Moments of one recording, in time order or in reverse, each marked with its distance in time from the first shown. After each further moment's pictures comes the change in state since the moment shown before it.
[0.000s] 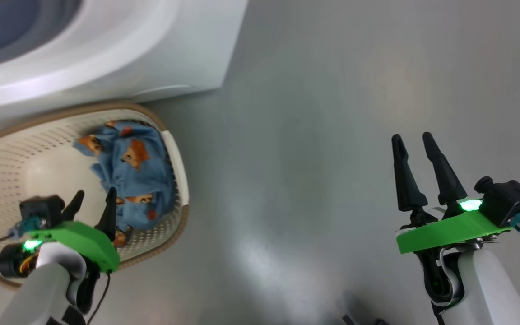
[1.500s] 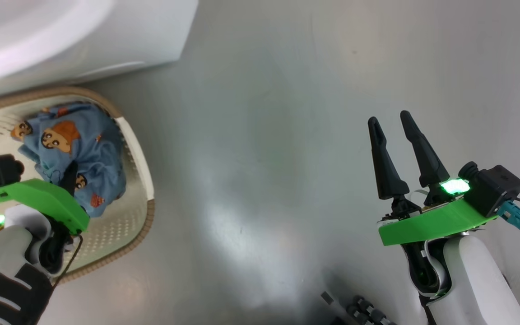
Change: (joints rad) left arm -0.267 0.184 -0.591 0.074 -0.767 0.000 0.052; right arm -0.042 0.007 0.087 -0.068 -0.005 0.000 0.000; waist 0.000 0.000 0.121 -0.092
